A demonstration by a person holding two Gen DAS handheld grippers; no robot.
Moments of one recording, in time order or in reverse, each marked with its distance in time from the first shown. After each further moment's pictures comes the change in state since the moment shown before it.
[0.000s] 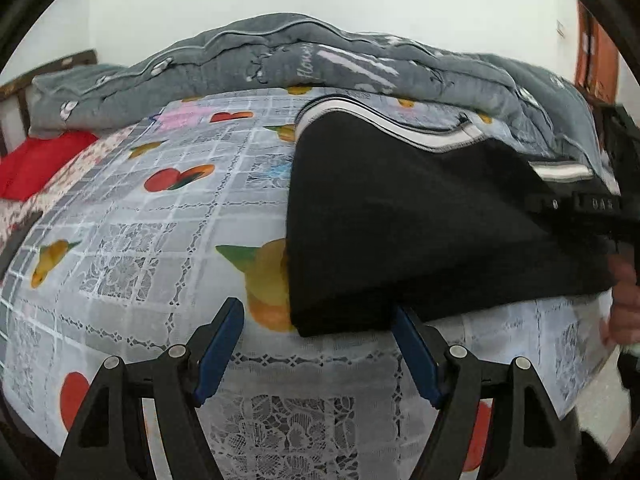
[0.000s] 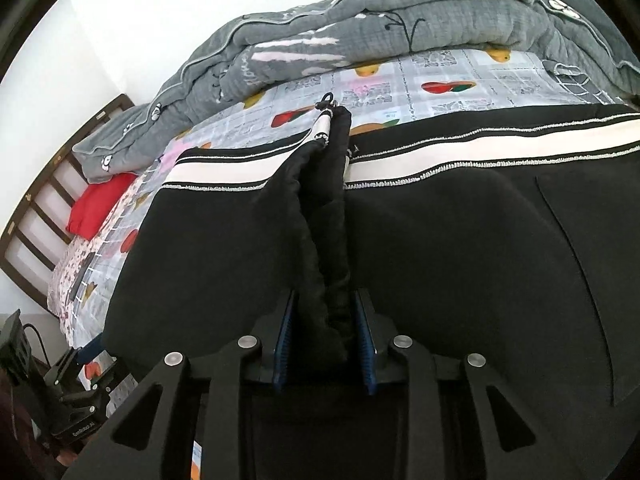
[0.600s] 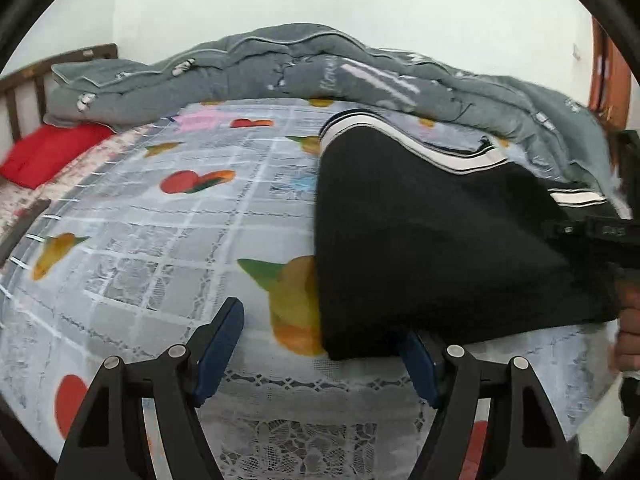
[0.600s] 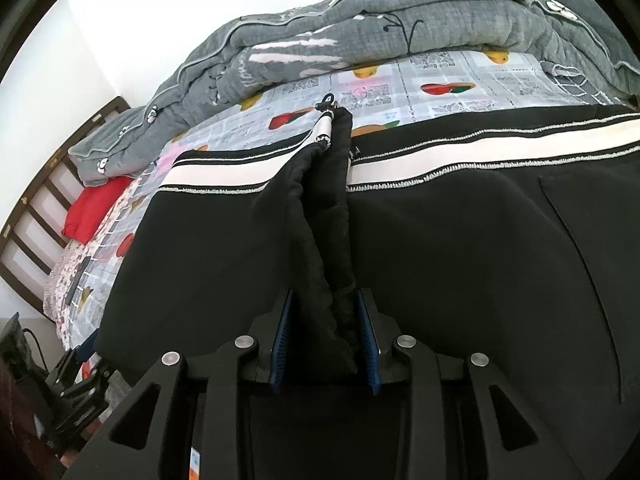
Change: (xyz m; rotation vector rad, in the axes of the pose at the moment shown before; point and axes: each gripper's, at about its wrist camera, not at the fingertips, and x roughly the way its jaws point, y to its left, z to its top) left arm 0.007 0.017 -0.001 -0.042 -0.056 0.028; right arm 0.006 0.005 0.003 0.002 -0.009 -0.024
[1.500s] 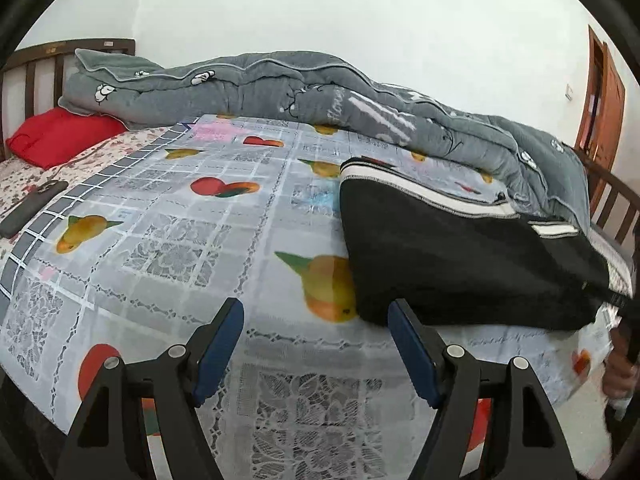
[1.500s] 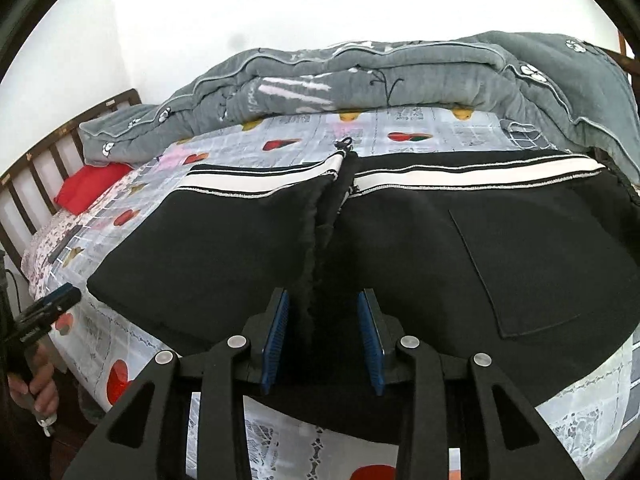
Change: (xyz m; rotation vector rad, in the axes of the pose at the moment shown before) left arm -0.044 0.028 -0.012 -0.097 -0.084 -0.088; right arm -0.077 -0.023 -0.055 -0.131 -0.146 -0.089
